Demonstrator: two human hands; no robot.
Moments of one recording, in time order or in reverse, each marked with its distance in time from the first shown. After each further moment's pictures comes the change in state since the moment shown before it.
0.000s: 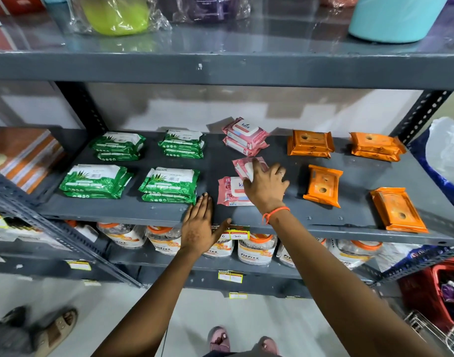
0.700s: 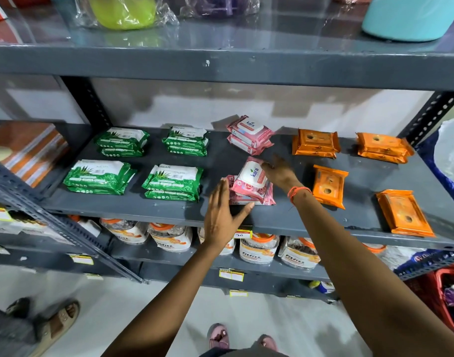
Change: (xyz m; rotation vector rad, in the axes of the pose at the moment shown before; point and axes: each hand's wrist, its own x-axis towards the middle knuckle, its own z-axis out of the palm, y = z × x) left_hand 0.011 0.053 -0.027 -0.525 0.201 -0.057; right_hand 0.019 0.014 -0.057 0.621 -0.388 0.012
